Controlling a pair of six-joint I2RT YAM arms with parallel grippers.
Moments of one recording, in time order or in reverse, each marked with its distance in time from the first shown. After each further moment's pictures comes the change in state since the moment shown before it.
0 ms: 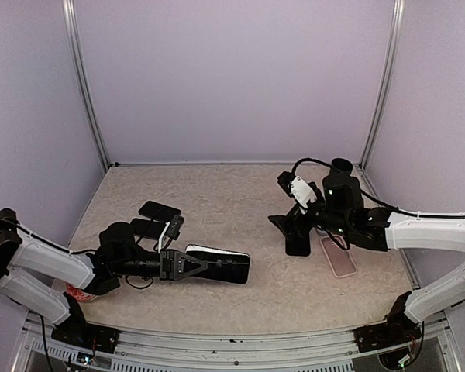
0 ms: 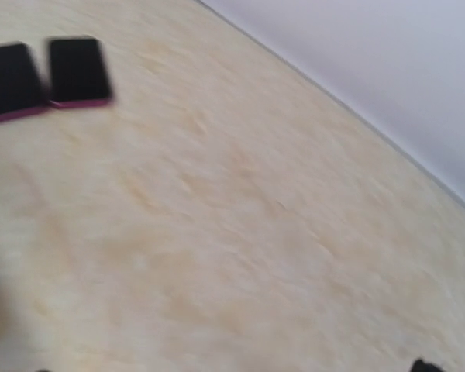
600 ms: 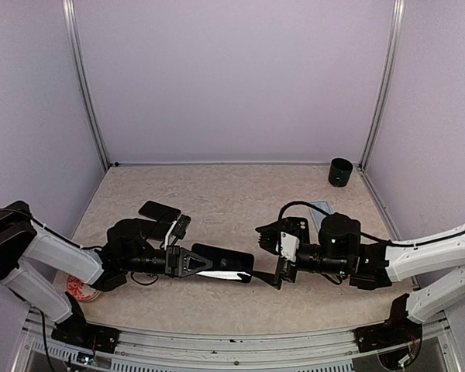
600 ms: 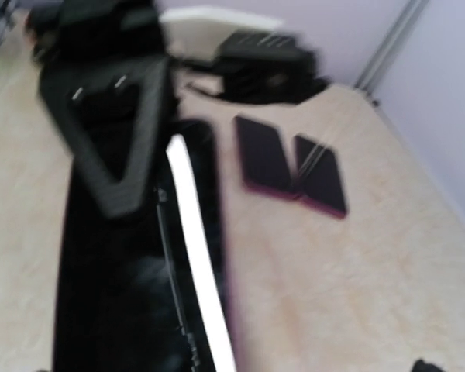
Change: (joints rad) left arm 0.021 0.111 0.050 0.046 0.053 -0.076; right arm 0.290 -0.009 -0.188 0.293 -0.184 -0.200
